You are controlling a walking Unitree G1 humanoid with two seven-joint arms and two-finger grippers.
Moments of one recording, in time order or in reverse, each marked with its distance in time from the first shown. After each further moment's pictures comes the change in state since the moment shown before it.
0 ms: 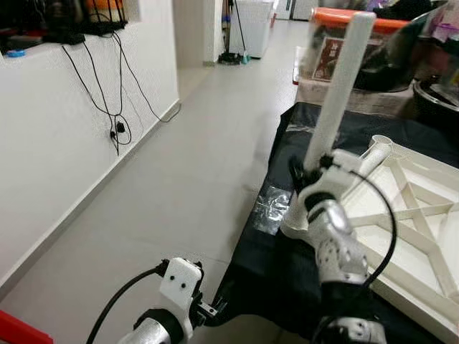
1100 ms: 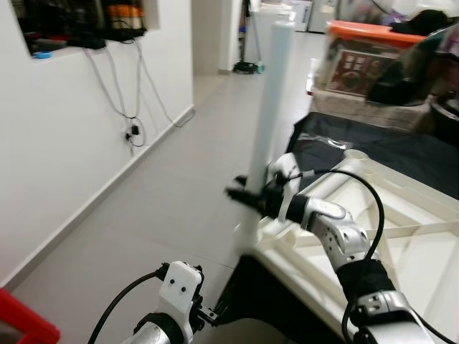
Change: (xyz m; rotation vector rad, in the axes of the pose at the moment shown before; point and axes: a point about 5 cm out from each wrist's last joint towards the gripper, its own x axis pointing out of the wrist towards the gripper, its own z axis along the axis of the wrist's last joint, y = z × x) left arm -0.002 -0.002 -0.003 -0.007 0.009 -0.005; right arm 0.011 -0.002 -0.033 -0.285 0.316 0.365
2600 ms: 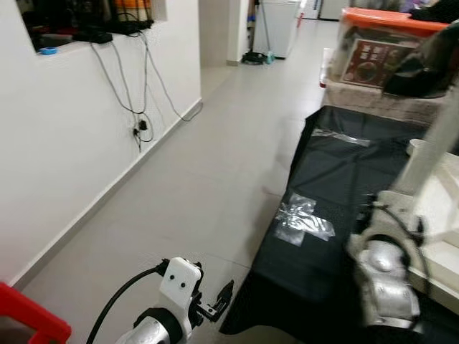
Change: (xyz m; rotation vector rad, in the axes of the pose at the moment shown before) left arm 0.003 0.007 0.000 0.013 0.008 0.002; right arm -0.136 -0.071 -0.024 -0.175 0.056 -1.346
